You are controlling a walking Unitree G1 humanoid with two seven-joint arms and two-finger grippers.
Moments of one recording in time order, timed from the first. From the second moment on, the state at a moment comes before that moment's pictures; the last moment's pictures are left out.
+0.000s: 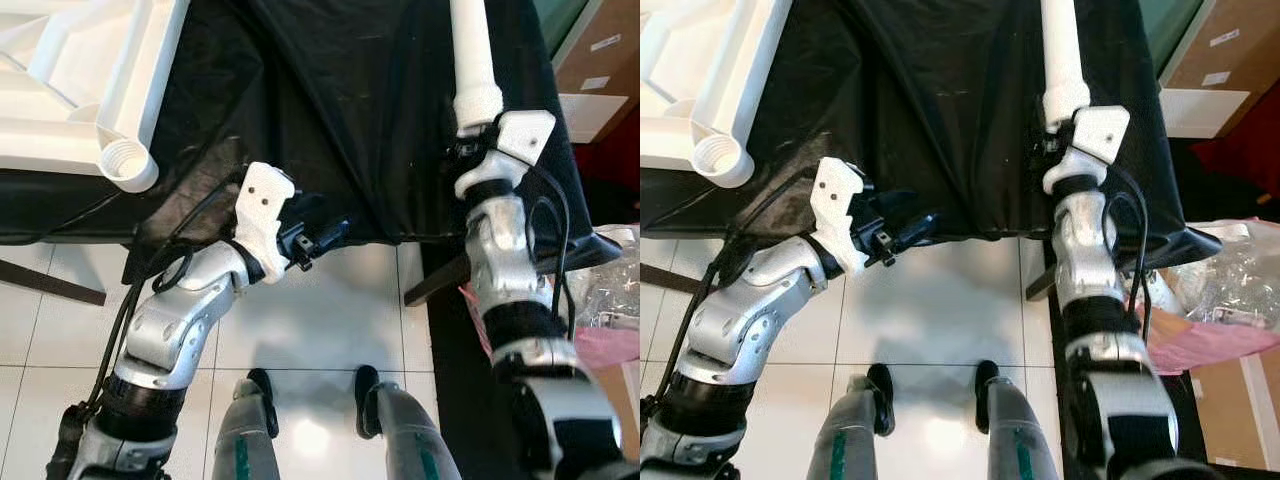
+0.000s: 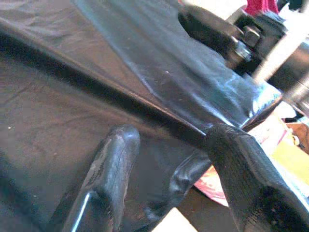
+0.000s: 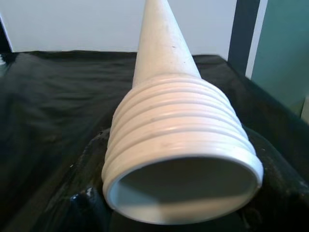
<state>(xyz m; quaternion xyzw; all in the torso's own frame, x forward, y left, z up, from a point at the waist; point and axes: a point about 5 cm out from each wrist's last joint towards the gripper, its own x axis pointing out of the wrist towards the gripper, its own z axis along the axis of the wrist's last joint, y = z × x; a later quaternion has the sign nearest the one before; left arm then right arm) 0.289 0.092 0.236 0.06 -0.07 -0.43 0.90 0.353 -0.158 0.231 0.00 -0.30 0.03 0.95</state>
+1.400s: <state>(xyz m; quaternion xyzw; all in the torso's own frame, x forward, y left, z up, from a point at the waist) 0.385 0.092 0.279 -0.28 0.01 -0.43 0.86 0.267 -0.102 0.206 0.04 -0.26 0.19 0.94</state>
